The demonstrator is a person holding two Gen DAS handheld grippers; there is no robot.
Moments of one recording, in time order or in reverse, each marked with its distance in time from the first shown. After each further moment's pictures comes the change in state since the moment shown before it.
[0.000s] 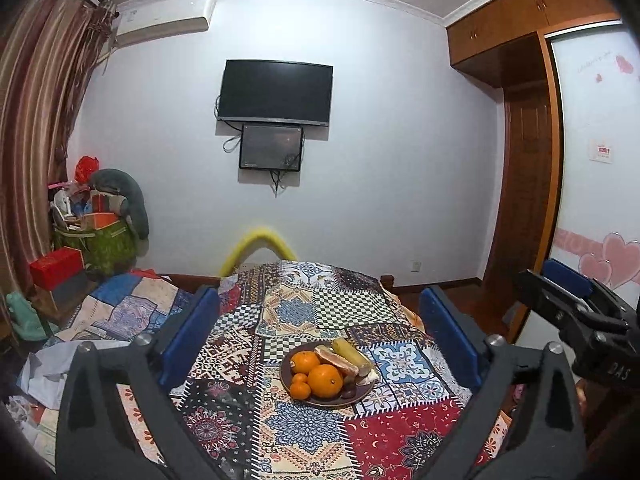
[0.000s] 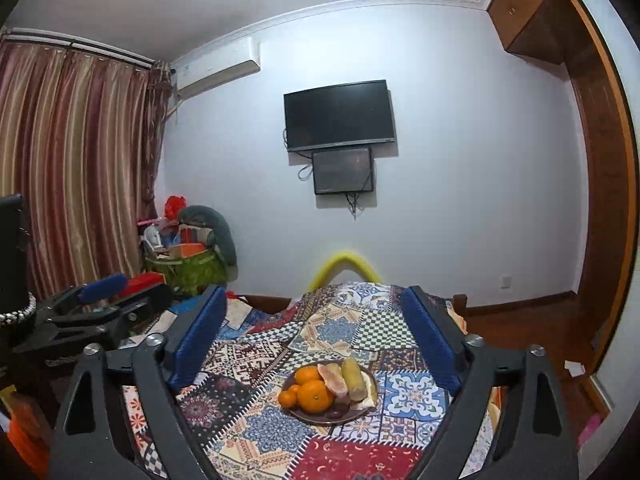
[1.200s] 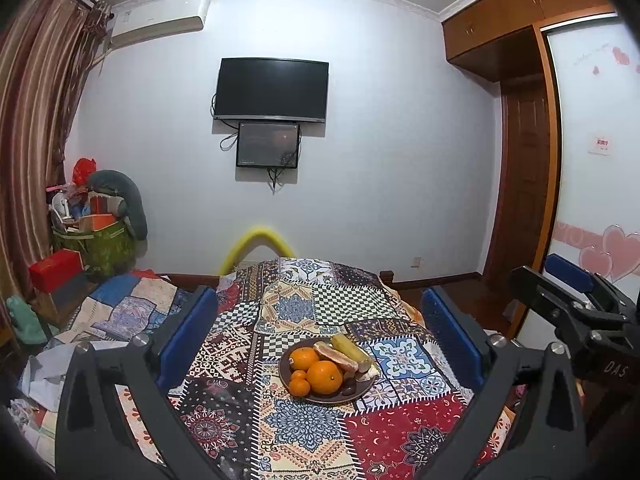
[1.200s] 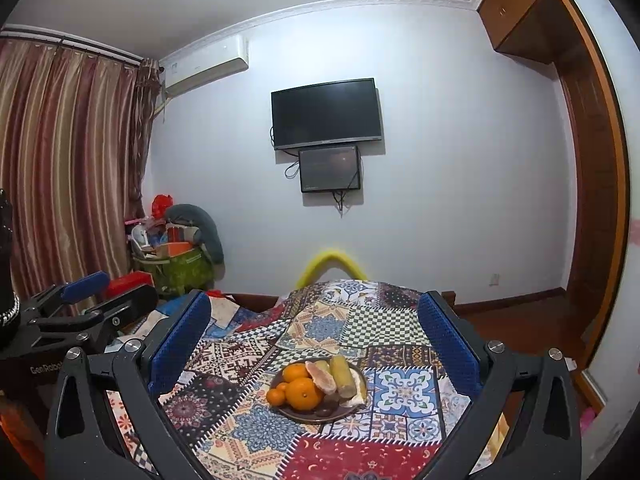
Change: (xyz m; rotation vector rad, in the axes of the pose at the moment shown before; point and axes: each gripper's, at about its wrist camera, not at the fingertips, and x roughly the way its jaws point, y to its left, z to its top) left arm 0.004 -0.005 -0.007 0.015 0.017 -0.009; right arm -0.014 -0.002 -0.001 0.003 0.000 -0.044
